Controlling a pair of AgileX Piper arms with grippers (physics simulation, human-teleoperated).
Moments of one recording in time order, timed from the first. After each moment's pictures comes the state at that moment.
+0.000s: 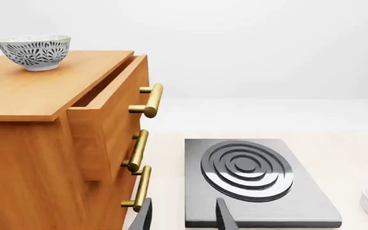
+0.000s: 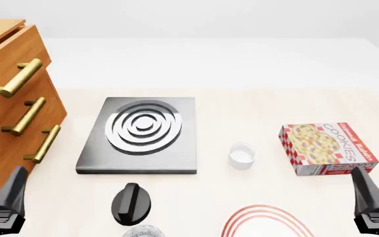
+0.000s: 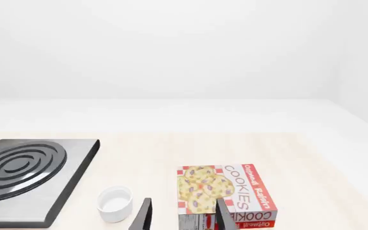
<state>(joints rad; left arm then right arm) 0.00 0.00 0.00 0.00 0.00 0.00 0.00 0.00 0.00 0.00</state>
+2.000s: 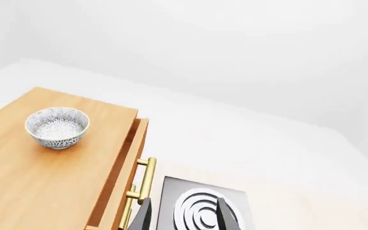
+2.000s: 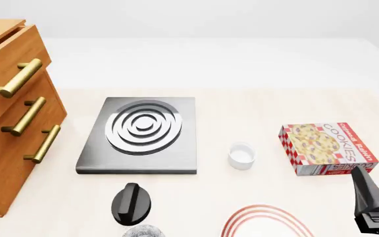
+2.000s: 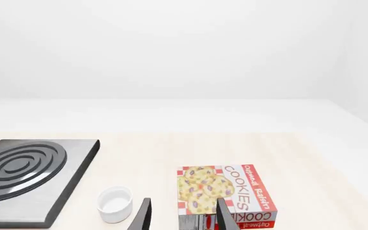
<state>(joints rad) 0.04 0.55 -1.04 0.60 -0.24 0.00 0.01 -0.01 0.01 0.00</state>
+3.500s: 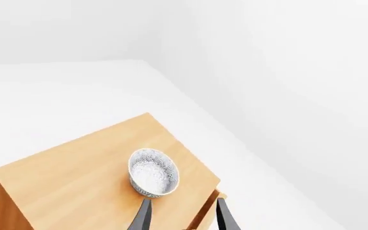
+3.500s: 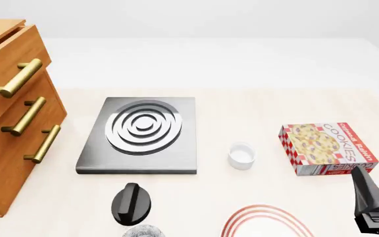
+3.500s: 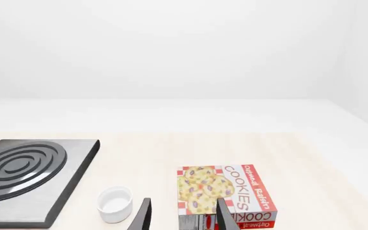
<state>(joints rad) 0.55 0.98 -1.38 0.55 -0.51 0.00 0.01 -0.01 0.01 0.00</state>
